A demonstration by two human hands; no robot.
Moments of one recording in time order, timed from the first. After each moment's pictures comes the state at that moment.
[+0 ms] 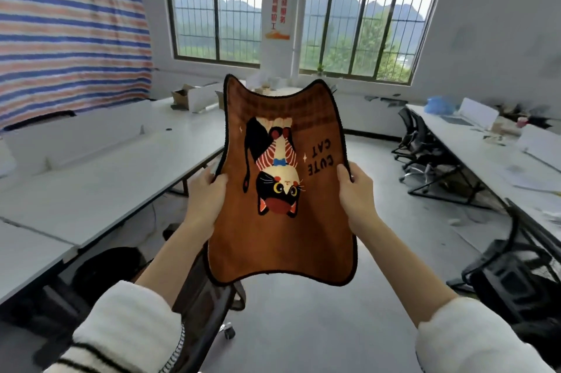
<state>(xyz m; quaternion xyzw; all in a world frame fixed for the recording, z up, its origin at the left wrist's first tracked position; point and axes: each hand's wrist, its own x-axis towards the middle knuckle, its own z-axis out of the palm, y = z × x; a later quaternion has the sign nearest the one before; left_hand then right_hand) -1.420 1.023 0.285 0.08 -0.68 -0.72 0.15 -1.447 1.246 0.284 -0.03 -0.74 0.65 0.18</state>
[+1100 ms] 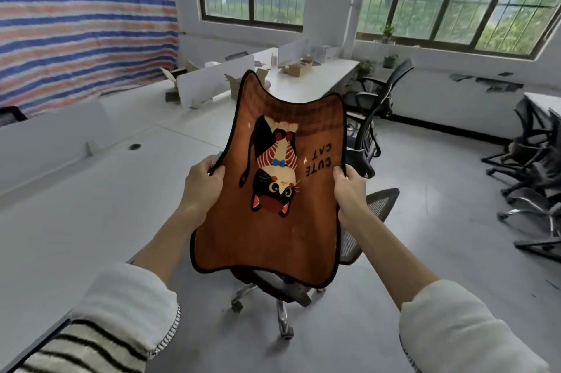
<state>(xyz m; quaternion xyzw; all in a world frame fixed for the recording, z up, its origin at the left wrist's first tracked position) -2.258 0.995 0.229 0.16 -0.77 -0.59 0.18 -2.319 1.225 0.219 -0.09 -0.67 0.73 0.00</state>
